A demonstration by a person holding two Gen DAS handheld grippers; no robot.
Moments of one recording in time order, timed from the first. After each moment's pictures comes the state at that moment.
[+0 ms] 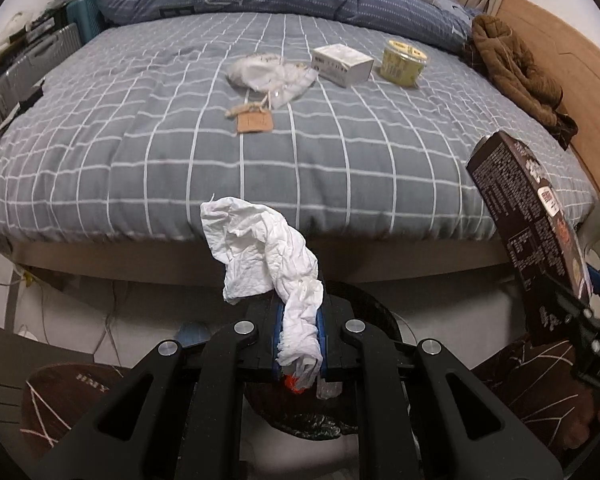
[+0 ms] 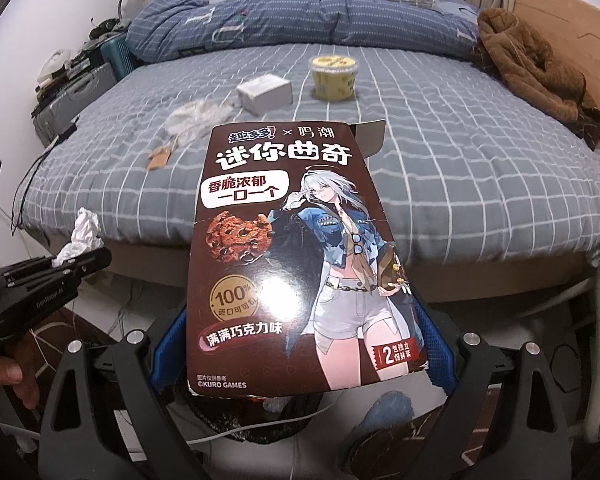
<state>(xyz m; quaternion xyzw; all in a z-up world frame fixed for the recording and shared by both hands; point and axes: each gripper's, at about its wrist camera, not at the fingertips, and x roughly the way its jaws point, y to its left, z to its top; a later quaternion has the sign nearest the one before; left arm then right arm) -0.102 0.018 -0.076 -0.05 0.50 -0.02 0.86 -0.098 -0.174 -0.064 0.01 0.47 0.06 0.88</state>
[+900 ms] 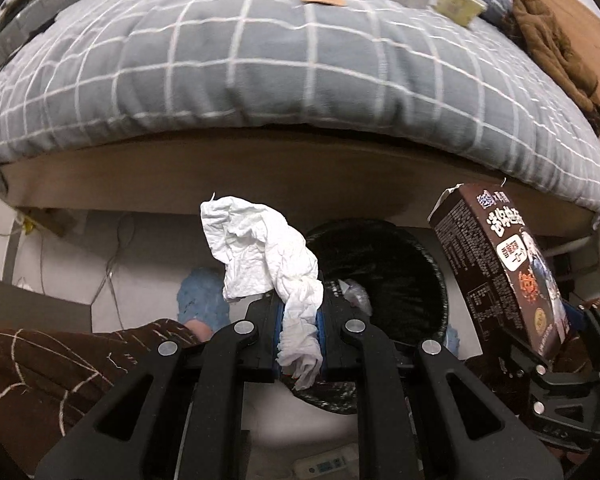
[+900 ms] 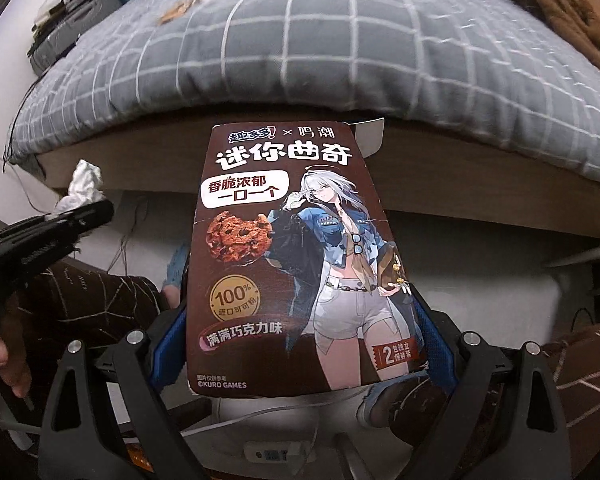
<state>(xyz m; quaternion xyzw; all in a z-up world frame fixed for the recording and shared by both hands) -0.123 0.057 -0.167 -0.07 0.57 0.02 0.82 -0.107 -0.114 -0.174 0.00 0.58 0.10 0.81</state>
